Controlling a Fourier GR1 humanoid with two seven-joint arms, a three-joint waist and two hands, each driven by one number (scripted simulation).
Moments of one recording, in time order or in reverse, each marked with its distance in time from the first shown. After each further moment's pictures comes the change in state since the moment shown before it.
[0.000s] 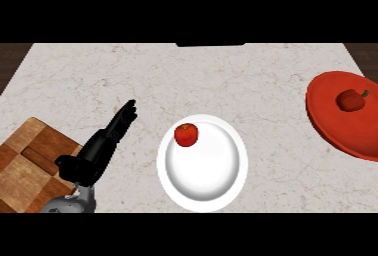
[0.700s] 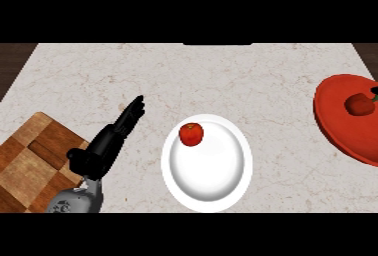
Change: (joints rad) left arm -0.051 -0.014 -0.021 0.034 -0.001 0.003 0.001; right arm -0.405 -0.023 0.275 0.454 0.320 0.039 0.059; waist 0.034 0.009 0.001
